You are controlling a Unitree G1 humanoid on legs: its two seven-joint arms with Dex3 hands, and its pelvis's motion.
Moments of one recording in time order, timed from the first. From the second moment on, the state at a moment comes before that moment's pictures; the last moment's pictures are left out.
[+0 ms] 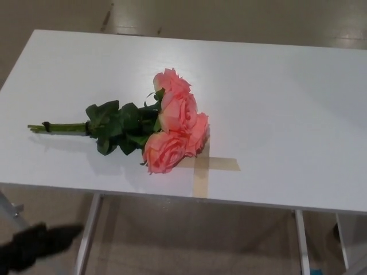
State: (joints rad) left_arm 0.45 0.49 0.23 -0.19 -0.14 -0.40 -0.44; right_arm -0.21 -0.30 0.10 1.31 -0.23 -0.08 0.04
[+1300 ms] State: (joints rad) left_arm -0.68 0.61 -0.24 0.21 0.24 0.06 -0.42; right_arm -0.22 -0.31 0.10 1.32 -0.23 -0.08 0.05
